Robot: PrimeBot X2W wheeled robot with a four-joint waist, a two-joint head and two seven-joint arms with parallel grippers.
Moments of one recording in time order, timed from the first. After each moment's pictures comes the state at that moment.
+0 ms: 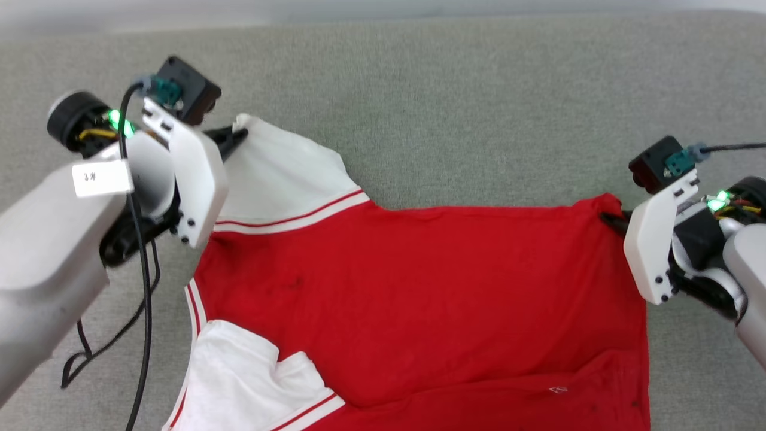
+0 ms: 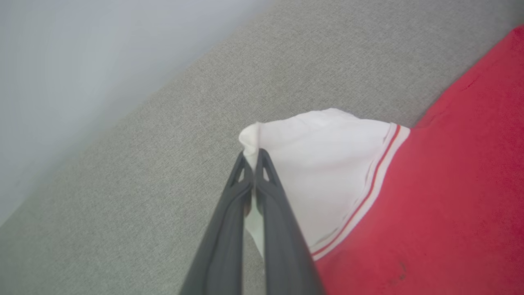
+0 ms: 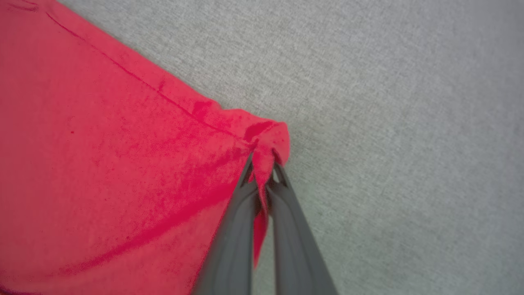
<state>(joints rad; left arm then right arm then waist) -1.06 0.74 -1.05 0.35 -0.86 -0.12 0.30 -0.76 -0.62 0.76 0.43 0.69 0.13 0.48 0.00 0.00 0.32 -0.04</state>
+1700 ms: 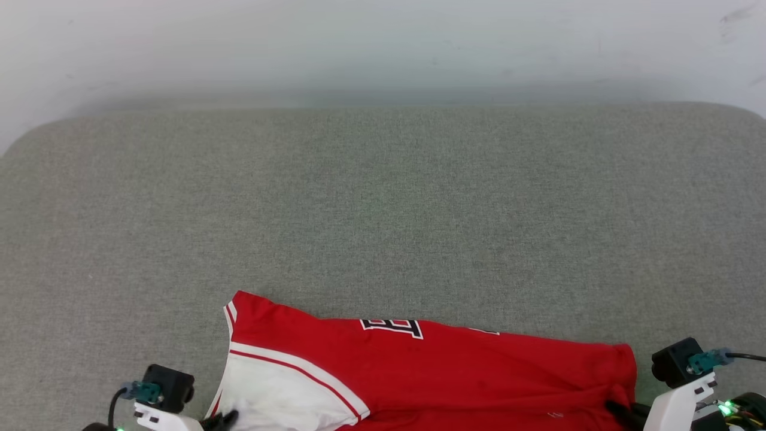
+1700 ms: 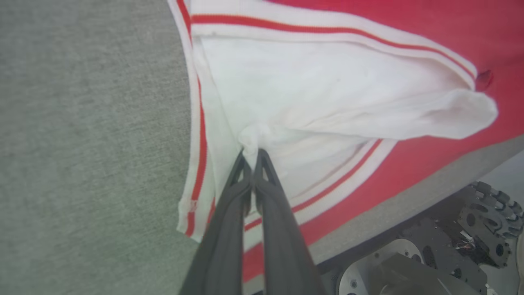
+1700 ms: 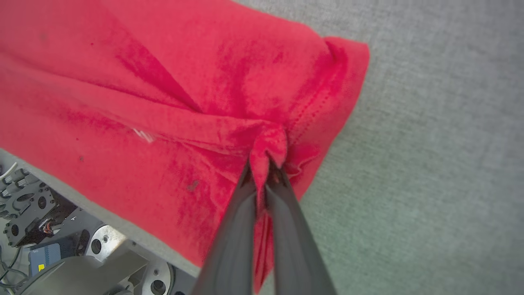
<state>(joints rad) -0.32 0.90 -1.13 0.10 -1.16 0.16 0.00 -0.09 -0.61 0.49 0.25 0.70 0.13 0.38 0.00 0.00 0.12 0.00</state>
